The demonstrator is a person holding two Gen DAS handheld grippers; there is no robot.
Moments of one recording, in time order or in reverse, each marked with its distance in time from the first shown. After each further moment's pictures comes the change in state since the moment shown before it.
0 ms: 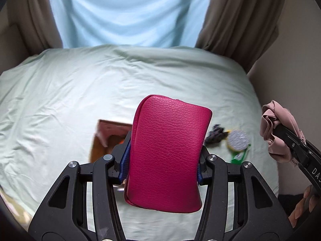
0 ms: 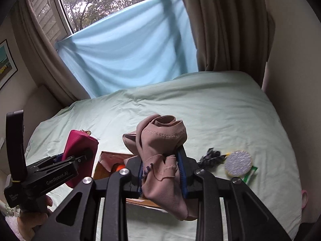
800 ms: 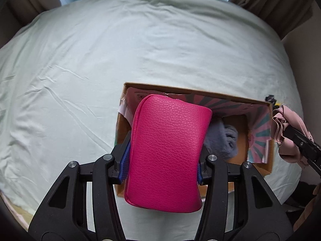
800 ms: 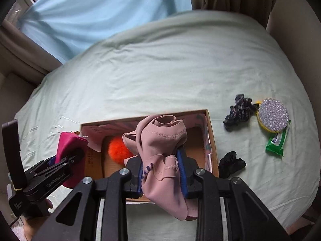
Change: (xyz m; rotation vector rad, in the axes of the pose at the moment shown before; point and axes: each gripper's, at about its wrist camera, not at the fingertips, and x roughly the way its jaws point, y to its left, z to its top) left arm 0.182 0.108 -0.024 -0.001 0.318 0.065; right arm 0.173 0.059 -0.048 0.139 0.348 -0.128
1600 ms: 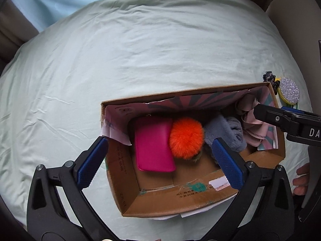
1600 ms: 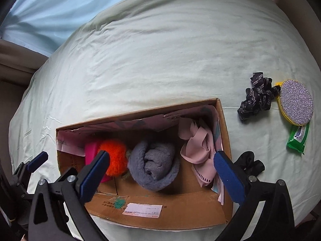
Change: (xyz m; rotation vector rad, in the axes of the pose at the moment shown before) left arm 0.007 -0.029 0.006 0.227 -0.018 0.011; right arm 0.090 -0.024 0.019 0.080 0.171 0.023
